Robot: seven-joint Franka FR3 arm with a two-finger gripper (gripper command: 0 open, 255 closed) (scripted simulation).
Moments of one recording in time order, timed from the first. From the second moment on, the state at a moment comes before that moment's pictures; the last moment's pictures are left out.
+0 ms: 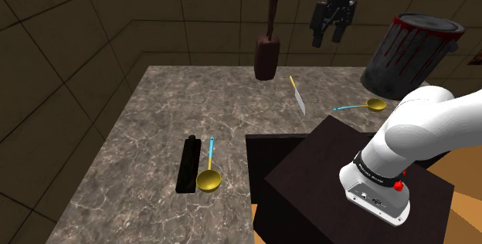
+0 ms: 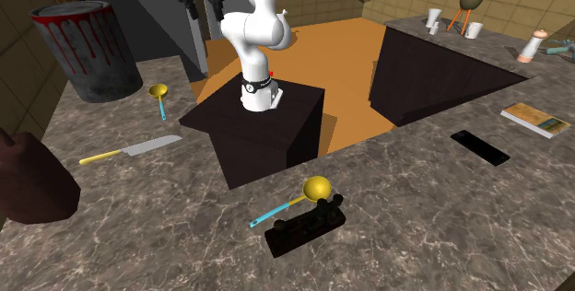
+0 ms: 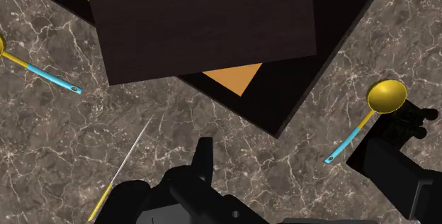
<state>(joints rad) -0.01 -0.78 0.02 -2.31 0.12 1.44 0.14</state>
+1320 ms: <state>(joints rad) 0.03 -0.63 0.38 -2.66 0.42 2.04 0.54</state>
